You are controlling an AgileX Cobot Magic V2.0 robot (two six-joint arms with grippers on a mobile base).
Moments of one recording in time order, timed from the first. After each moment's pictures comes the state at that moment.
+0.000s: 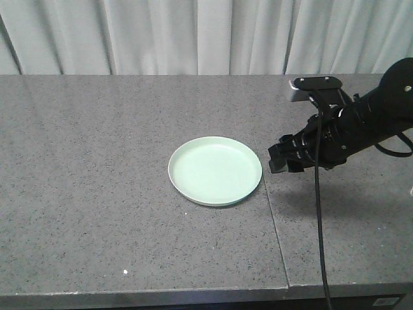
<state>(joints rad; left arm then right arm) 0.02 -0.01 0.03 -0.02 0.08 -0.01 0.20 1.60 -1.27 0.36 0.85 -0.31</state>
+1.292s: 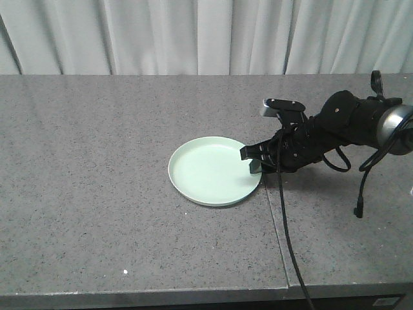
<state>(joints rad) 0.02 -0.01 0.03 -0.02 0.08 -0.01 0.20 1.96 -1.38 0.54 0.64 -0.35</state>
